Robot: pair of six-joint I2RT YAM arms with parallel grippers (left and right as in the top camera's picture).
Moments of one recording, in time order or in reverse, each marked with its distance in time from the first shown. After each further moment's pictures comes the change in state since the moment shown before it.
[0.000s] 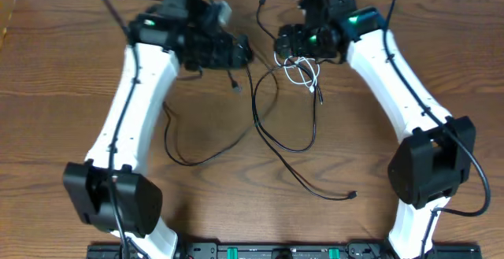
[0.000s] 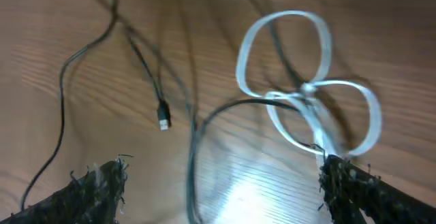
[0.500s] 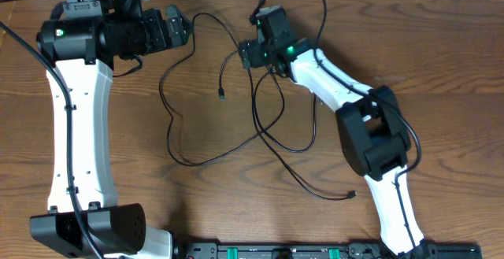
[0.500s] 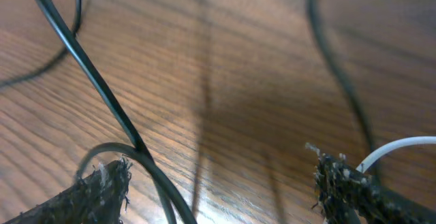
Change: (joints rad) left arm 0.255 -0.127 0.092 -0.055 -0.002 -0.013; right arm 0.141 0.342 -0.008 0.541 0.187 -0.102
